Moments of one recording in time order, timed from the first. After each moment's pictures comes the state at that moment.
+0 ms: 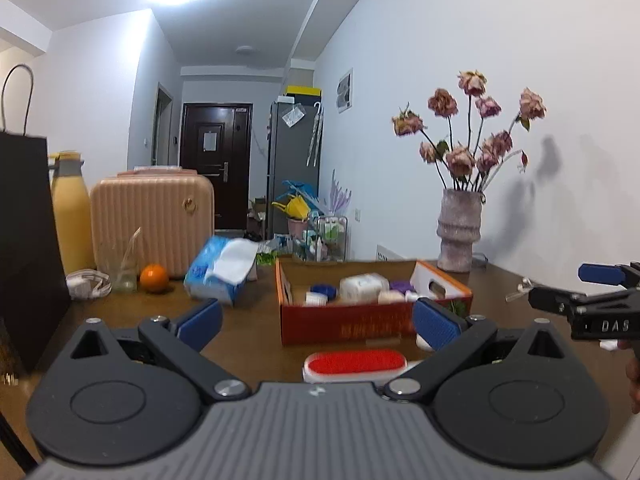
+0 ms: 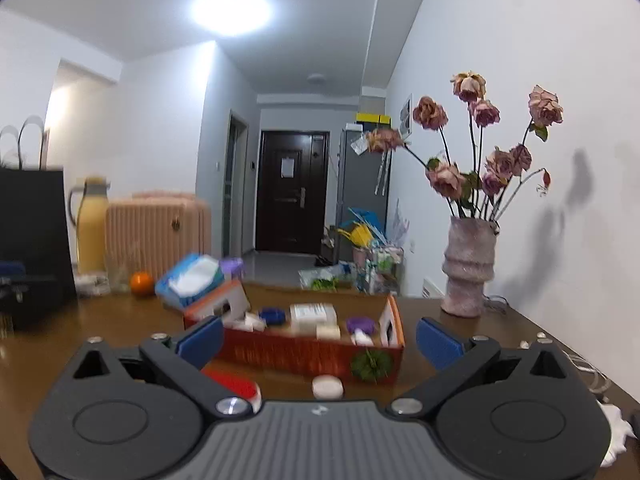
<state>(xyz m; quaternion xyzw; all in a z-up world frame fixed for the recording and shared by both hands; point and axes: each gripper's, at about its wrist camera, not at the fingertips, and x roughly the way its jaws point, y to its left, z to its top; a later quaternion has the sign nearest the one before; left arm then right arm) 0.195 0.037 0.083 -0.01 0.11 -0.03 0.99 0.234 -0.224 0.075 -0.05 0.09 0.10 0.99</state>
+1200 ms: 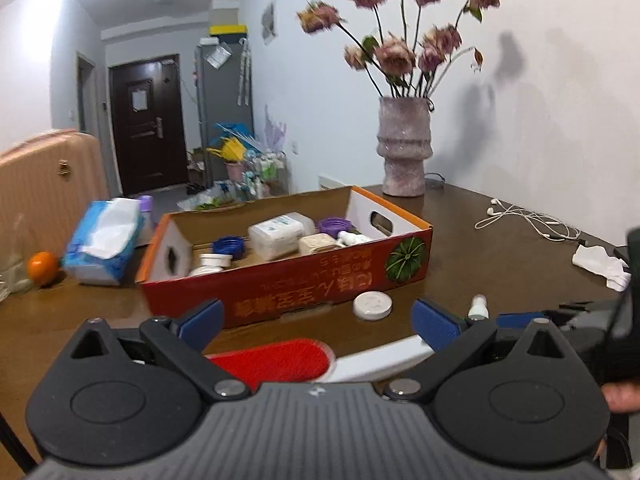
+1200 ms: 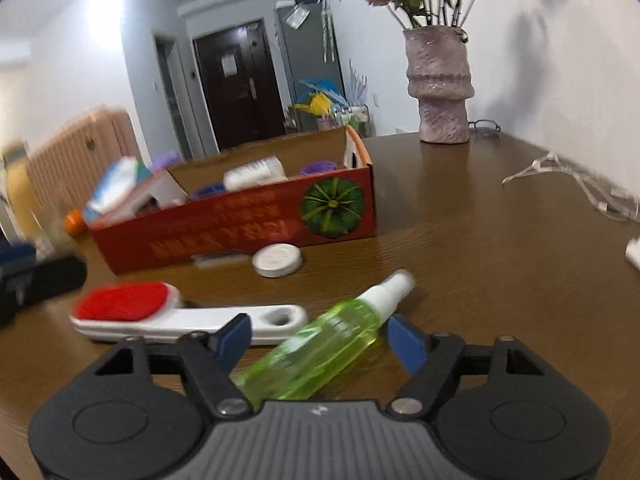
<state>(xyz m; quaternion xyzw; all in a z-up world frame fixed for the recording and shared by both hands) 0.355 -0.066 0.038 0.05 0.21 -0.12 0.97 0.380 -0.261 -0.017 0.06 0.29 0.06 0.95</state>
